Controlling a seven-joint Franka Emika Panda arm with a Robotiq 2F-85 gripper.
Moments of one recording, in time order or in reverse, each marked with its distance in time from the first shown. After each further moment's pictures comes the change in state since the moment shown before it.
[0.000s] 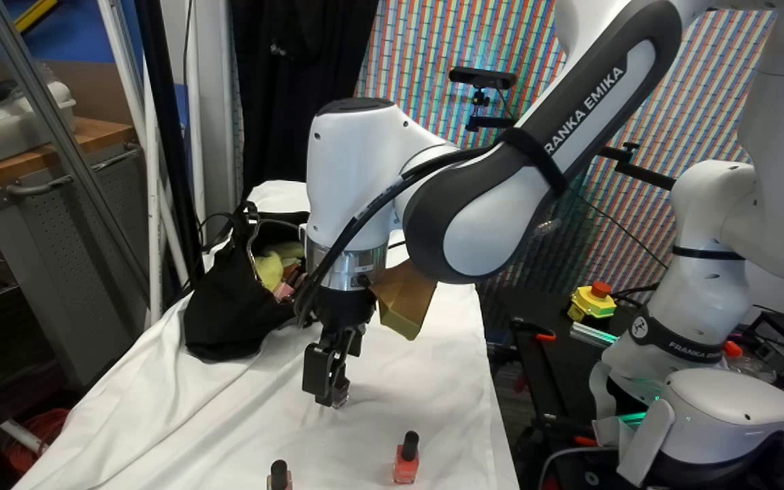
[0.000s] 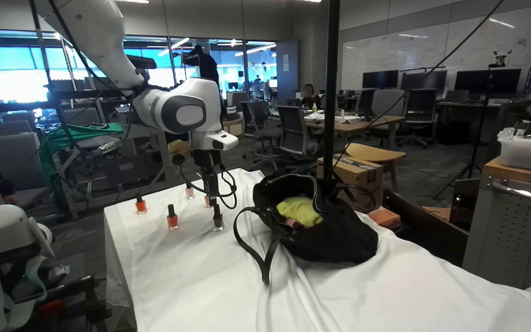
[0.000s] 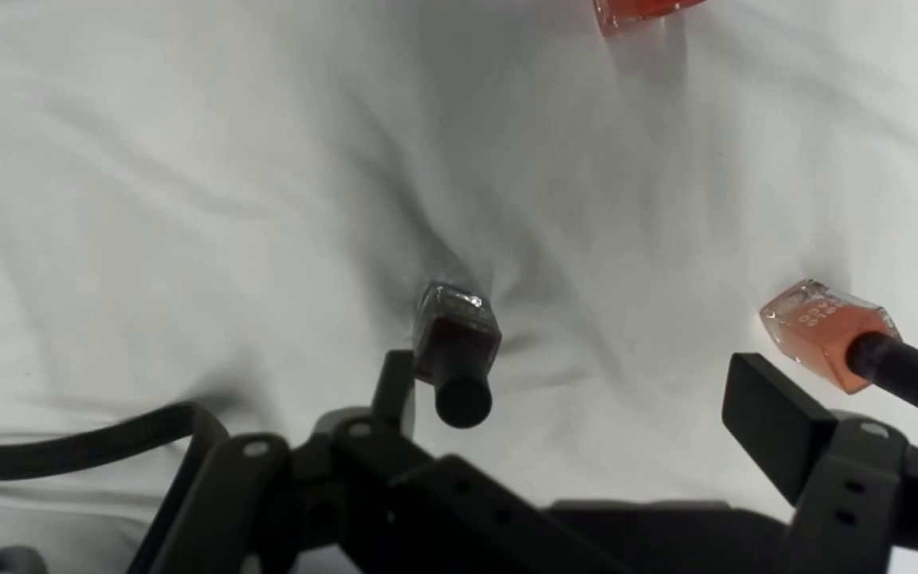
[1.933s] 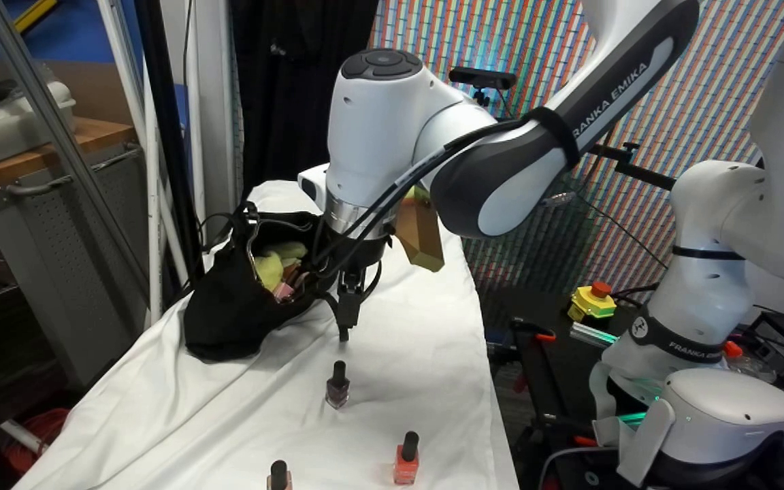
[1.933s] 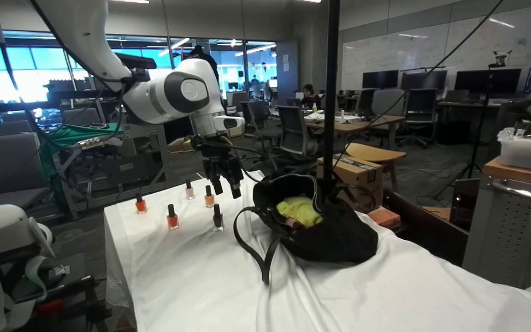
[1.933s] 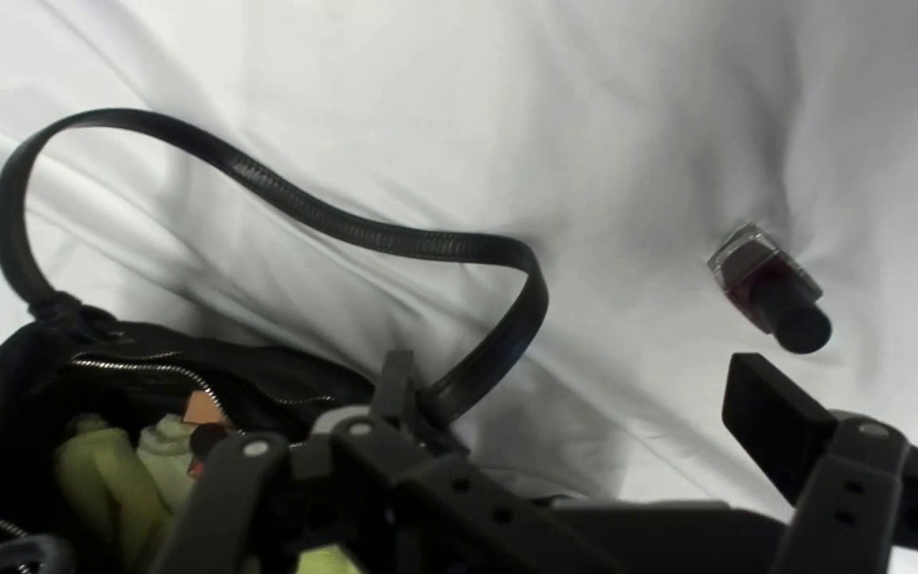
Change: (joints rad) arm -0.006 -0.122 -0.092 -0.054 -0.394 -0.064 -0.143
